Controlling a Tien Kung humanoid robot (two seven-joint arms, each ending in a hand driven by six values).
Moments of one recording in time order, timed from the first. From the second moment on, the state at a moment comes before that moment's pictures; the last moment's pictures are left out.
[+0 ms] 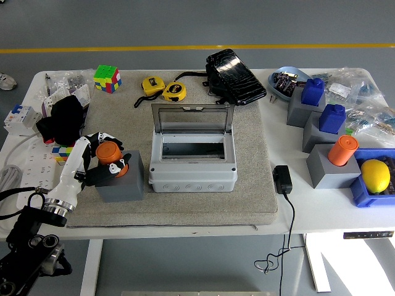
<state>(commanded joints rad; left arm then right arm) -0.03 0.24 -1.13 -1.35 1.30 0.26 -0.31 0.12 -0.19 1.72 0.18 -1.54 -0.06 -0.06</state>
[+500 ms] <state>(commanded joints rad) -0.03 0.24 -1.14 -1.37 1.33 0.28 -0.30 0.13 -0.19 1.72 0.18 -1.54 -0.06 -0.06</state>
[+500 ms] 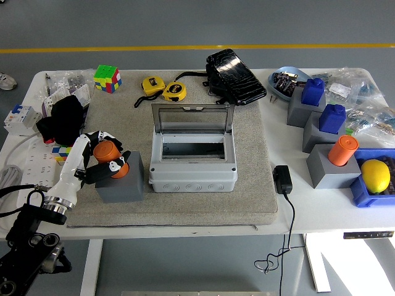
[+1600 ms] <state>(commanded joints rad) -0.05 0.25 -1.16 -1.39 1.36 0.29 -0.28 0.13 -0.19 1.72 0.18 -1.54 -0.06 -0.06</state>
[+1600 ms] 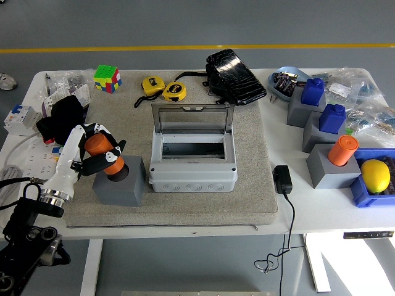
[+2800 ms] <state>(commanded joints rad) -0.12 0.40 -1.17 -1.48 2.16 0.32 -0.07 0.14 -0.20 1.75 0.18 -1.55 -0.06 -0.06</state>
